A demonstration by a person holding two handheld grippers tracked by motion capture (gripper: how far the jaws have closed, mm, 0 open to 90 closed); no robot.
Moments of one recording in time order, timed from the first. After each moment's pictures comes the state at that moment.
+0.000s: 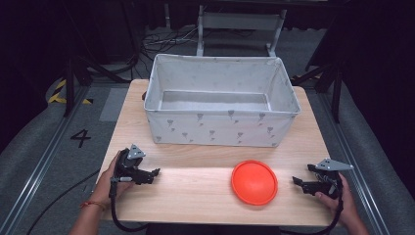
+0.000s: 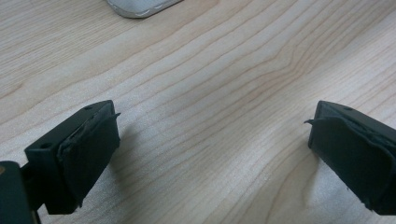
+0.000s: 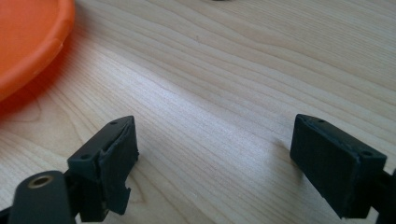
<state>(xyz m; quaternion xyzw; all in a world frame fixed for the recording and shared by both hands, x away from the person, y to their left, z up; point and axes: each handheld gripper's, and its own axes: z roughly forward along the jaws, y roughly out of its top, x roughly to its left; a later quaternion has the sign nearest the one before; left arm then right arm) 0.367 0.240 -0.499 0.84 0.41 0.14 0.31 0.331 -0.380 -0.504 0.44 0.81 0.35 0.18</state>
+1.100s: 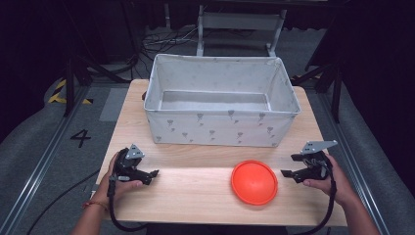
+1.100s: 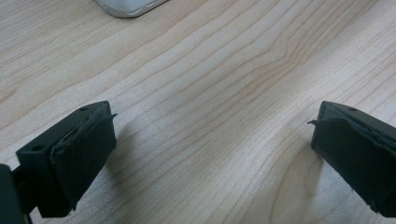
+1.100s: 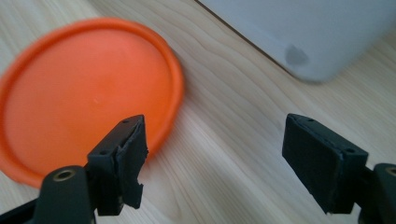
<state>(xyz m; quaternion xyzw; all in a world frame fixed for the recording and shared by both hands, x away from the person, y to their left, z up) 0.370 0.246 -0.499 0.86 0.39 0.13 0.32 0.364 -0.326 -0.441 0.35 0.88 0.33 0.09</state>
